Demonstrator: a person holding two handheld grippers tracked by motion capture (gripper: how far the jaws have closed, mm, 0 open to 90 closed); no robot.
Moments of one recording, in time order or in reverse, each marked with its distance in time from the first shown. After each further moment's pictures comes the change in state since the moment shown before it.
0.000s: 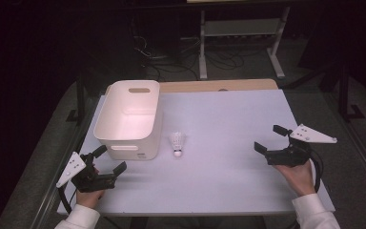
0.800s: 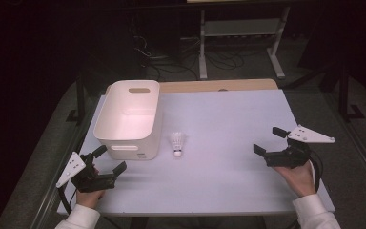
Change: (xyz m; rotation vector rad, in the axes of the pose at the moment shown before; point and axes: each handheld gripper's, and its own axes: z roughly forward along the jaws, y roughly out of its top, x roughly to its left) left arm 0.000 0.000 0.000 -0.005 0.001 -0.005; right arm 0.005 0.001 0.000 0.051 -0.004 0.008
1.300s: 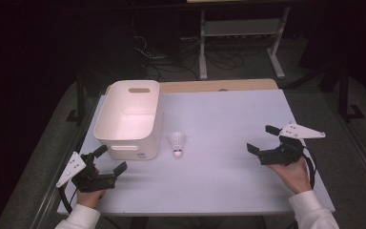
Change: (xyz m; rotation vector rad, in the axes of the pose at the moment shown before) left arm -0.001 0.001 0.001 -0.003 -0.008 -0.003; right arm 0.008 0.010 0.014 0.041 0.038 -0.027
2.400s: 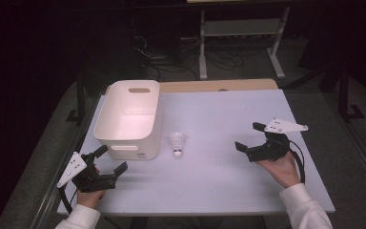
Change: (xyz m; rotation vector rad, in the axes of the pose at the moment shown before) left arm -0.001 0.000 0.000 0.011 0.000 0.008; right arm 0.012 0.013 0.028 0.040 0.054 -0.040
